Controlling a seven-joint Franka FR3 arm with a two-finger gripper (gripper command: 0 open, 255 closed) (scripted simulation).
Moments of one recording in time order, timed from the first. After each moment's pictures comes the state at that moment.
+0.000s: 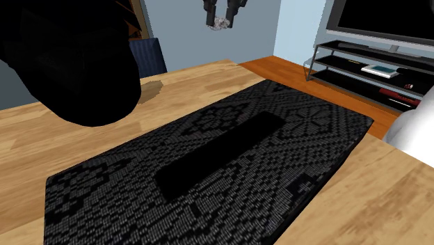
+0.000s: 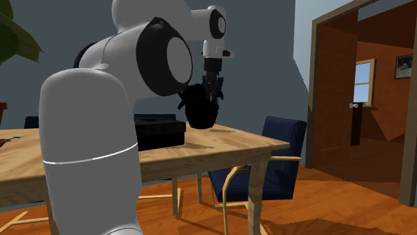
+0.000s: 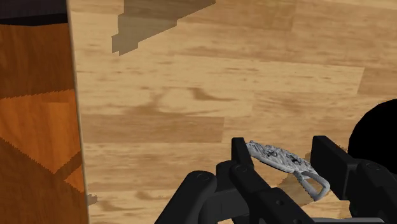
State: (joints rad) arm 0.15 -0.07 0.41 -1.27 0.16 1.37 0.68
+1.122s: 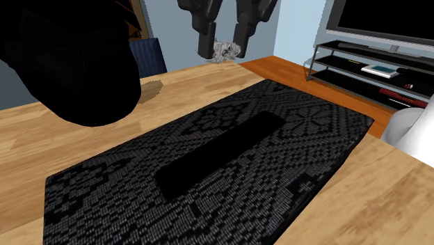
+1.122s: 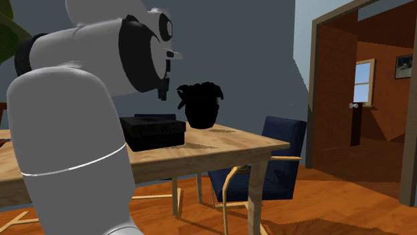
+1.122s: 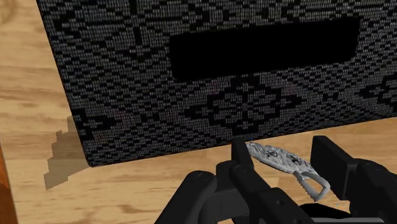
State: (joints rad) arm 0.30 -0.16 0.66 -1.34 0.16 1.42 1.07
